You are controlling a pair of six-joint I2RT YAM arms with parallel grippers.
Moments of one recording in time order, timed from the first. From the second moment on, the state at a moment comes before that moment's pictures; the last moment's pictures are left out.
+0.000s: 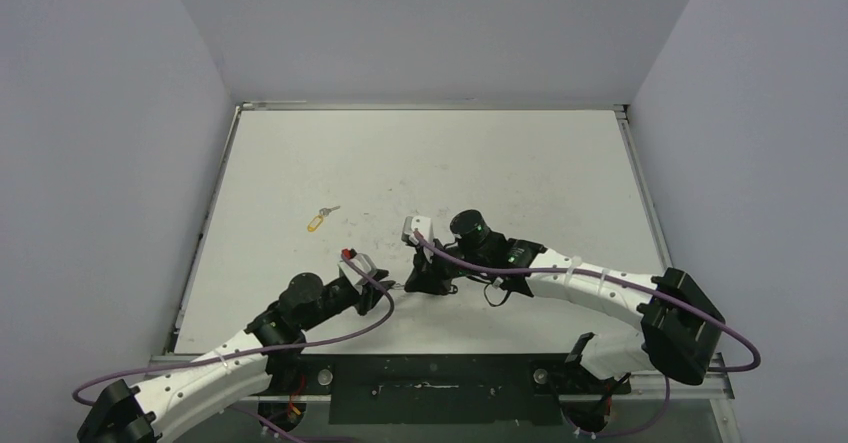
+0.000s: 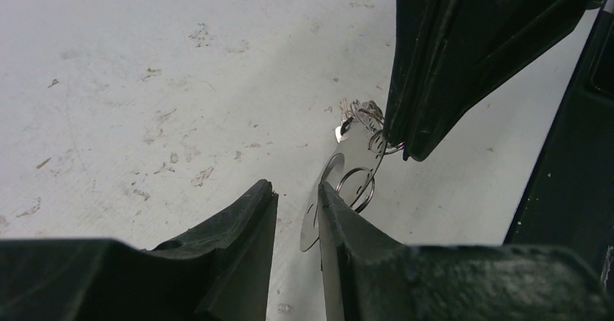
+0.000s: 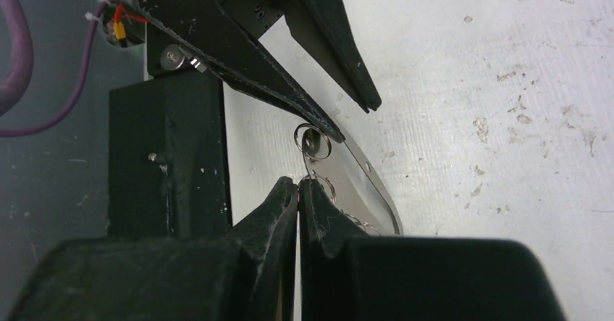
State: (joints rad) left arm -0.82 0.58 0.11 0.30 0.12 -0.02; right arm 0.93 1.35 0.80 -0.03 -0.57 -0.10
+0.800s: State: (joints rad) left arm -0.85 0.60 0.10 0.38 0.13 -0.09; right arm 0.83 1.28 0.75 0.10 -0.67 0.11
